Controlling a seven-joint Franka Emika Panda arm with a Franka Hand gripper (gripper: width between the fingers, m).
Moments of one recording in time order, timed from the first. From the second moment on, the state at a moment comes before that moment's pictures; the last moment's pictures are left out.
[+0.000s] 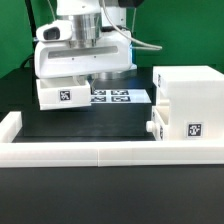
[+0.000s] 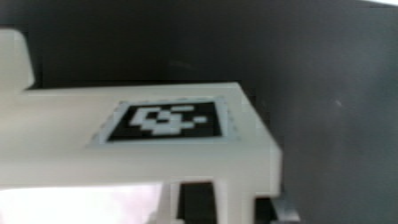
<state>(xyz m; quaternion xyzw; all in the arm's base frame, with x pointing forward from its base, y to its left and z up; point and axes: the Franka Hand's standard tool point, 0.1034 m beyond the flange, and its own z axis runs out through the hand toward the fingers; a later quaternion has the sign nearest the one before) 0.413 -0.075 0.042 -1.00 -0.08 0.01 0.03</state>
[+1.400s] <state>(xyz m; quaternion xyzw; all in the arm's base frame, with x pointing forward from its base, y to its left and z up) 0.464 -0.070 0.057 -0.83 -0.56 0.00 0.01</state>
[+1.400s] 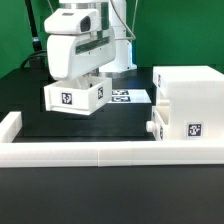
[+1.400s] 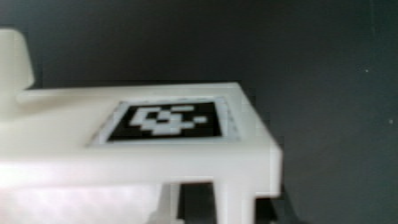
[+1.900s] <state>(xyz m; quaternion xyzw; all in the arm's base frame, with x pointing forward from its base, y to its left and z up) 0.502 -0.060 0.064 -0.76 -0.65 0.01 0.01</state>
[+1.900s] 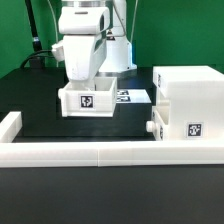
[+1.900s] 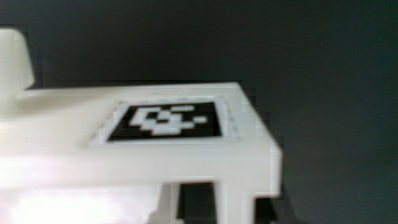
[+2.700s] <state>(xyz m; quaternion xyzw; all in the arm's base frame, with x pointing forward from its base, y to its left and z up) 0.521 -0.037 0.059 -0.70 -0.71 0.01 0.00</state>
